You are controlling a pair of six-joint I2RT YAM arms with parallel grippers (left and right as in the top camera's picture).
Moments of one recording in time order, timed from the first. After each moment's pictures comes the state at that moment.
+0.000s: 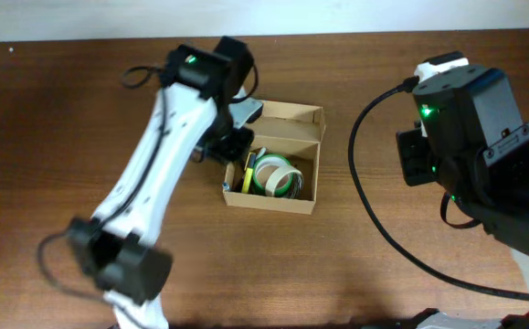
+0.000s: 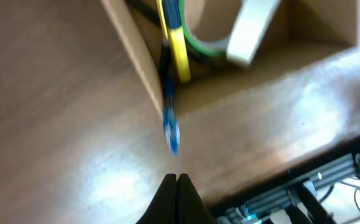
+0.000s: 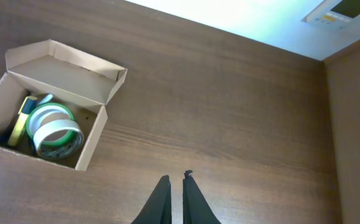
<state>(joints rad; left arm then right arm) -0.42 1.90 2.03 -1.69 0.07 0.11 0.54 1.46 2.24 -1.69 0.46 0.16</state>
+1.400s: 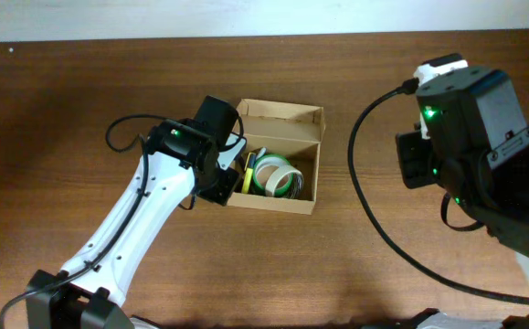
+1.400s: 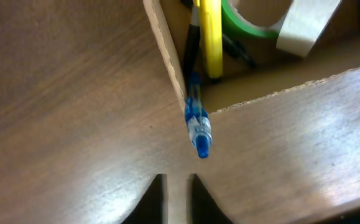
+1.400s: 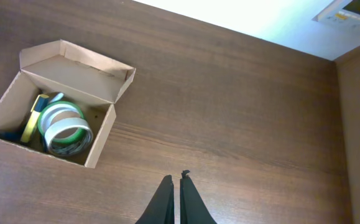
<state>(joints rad) -0.42 1.60 1.38 -1.21 -0.03 0.06 0.54 1.45 2.24 -1.69 0.42 0.16</state>
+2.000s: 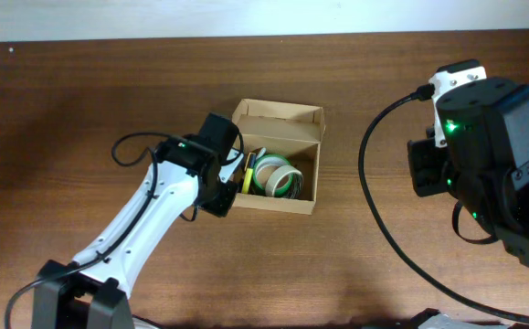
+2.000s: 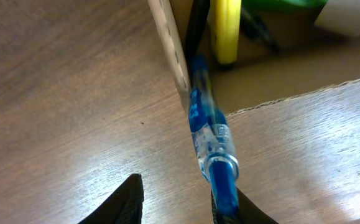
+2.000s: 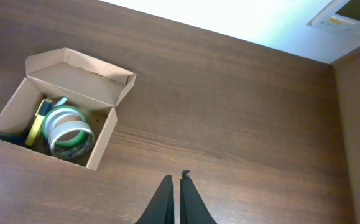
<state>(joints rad) -0.42 1.60 1.22 -1.10 -0.03 0.02 0.54 1.41 2.24 -1.69 0.42 0.16</state>
